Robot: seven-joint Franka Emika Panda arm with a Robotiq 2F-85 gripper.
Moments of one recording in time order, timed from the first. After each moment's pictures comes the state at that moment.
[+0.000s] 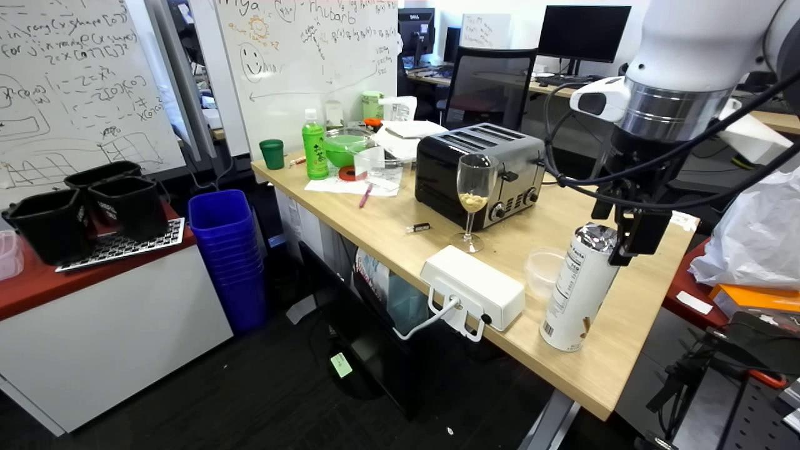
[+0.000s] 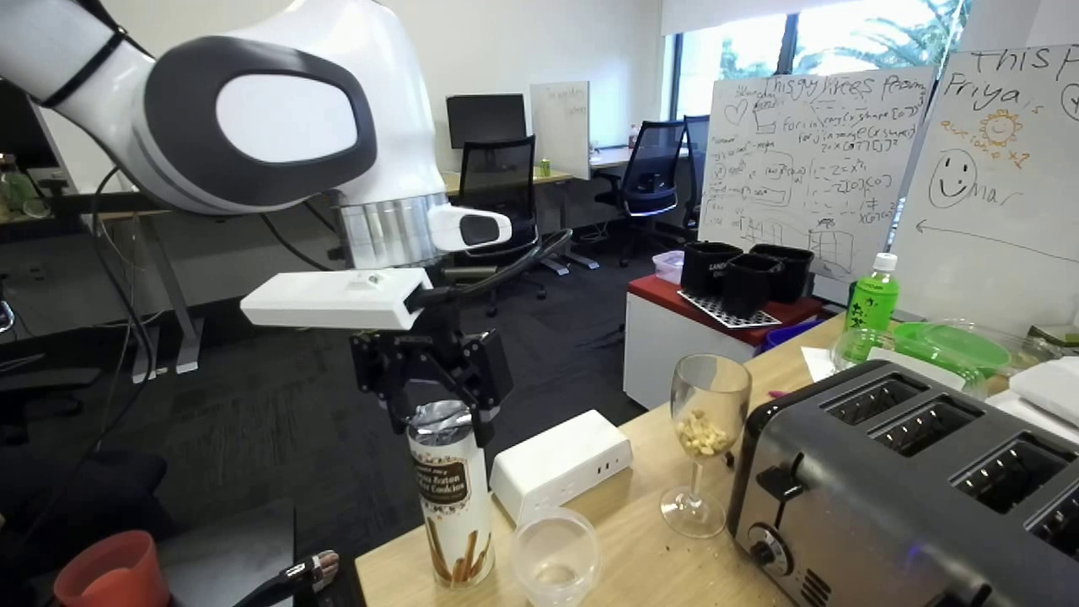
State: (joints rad) arm 0.18 -0.38 0.05 -2.78 -0.21 2.39 -0.36
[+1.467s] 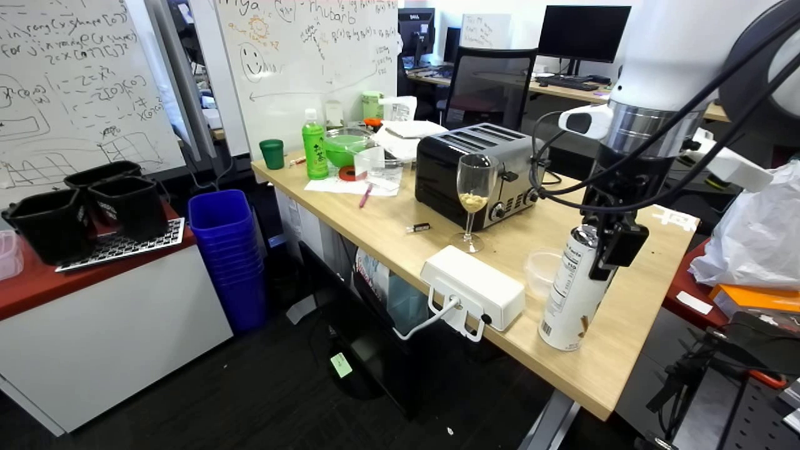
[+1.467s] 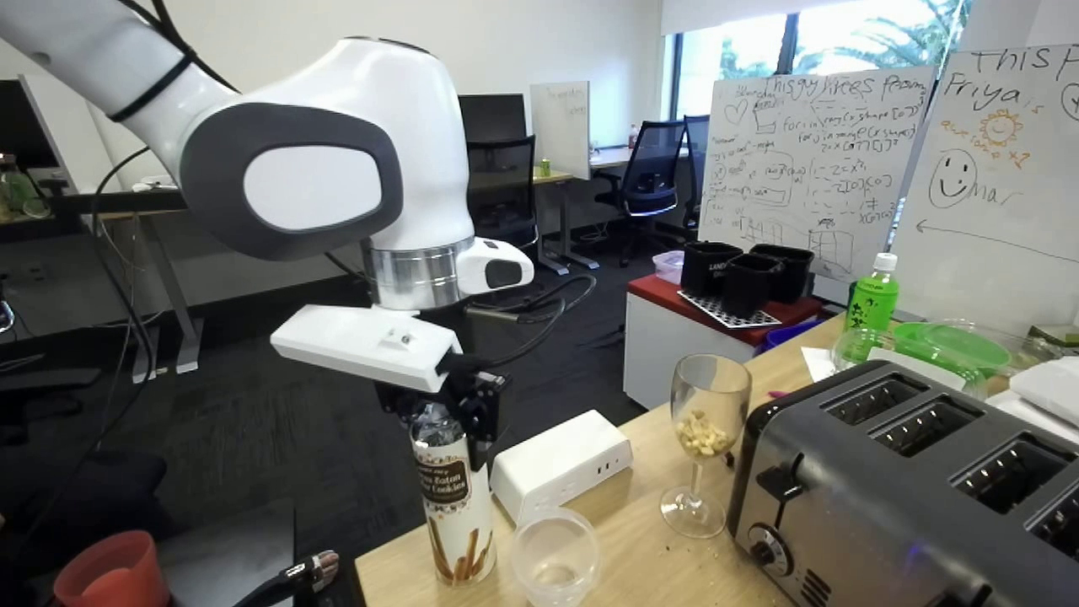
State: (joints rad) arm 0.18 -0.28 0.01 -2.77 -0.03 2.49 -0.51
